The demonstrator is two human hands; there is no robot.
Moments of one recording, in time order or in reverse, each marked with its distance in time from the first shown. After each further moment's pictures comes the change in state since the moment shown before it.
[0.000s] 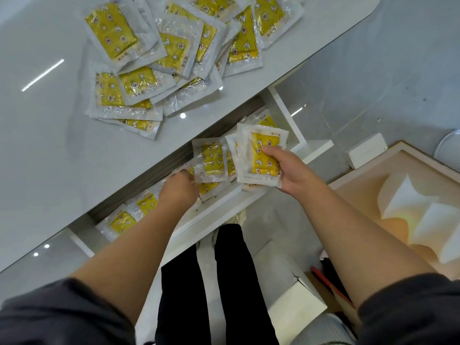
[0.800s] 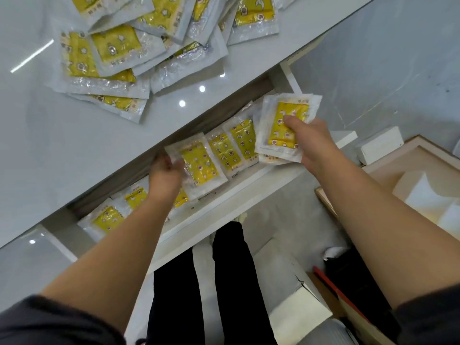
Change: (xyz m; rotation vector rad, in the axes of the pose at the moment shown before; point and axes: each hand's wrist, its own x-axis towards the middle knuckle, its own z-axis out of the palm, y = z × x) left_hand 0.044 -0.019 0.033 -0.800 0.231 -0.115; right_hand 0.045 -0.023 -0.011 -0.309 0.369 -0.246
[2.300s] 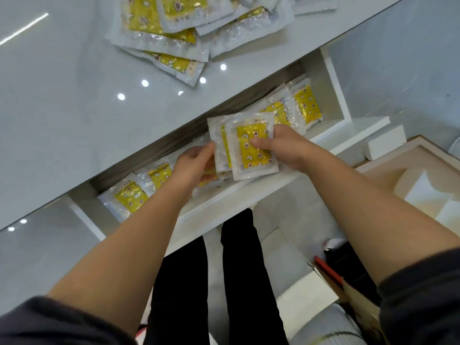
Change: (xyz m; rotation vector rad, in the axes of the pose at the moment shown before) left_hand -0.020 -0.017 -0.045 -0.252 -0.397 -0.168; right_hand -0.045 0.040 0.079 -0.613 -0.422 -0.013
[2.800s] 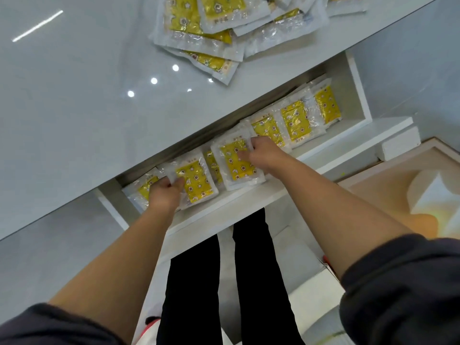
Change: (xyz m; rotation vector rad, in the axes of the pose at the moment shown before) left_hand -0.007 -0.063 -0.088 0.041 0.374 -0.128; right_hand 0.020 -0.008 0.084 -0.253 0.049 0.046
